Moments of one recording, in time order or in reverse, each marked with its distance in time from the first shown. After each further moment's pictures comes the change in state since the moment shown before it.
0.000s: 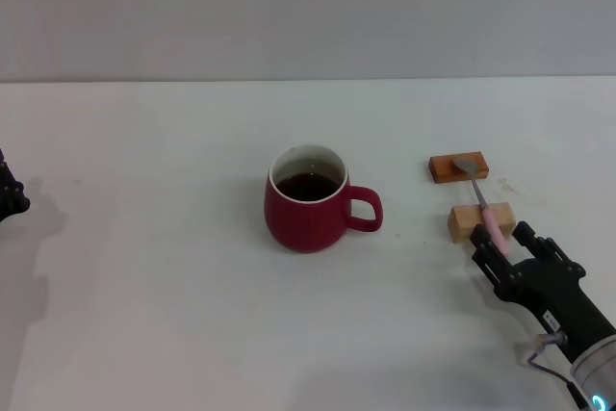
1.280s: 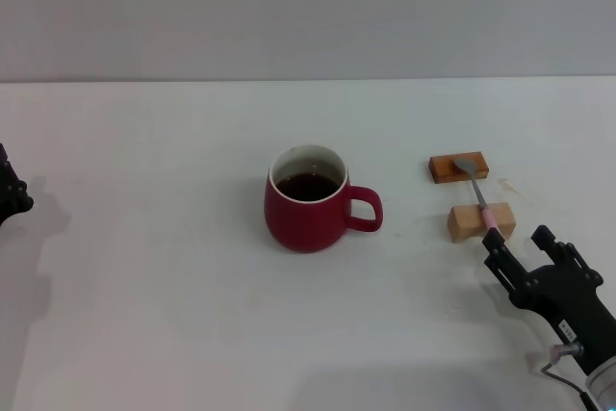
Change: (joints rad) left arm 0.000 -0.001 0.000 -0.009 0.000 -0.006 0.000; right arm -0.040 0.000 -0.006 -0.006 -0.002 -0.064 -0.001
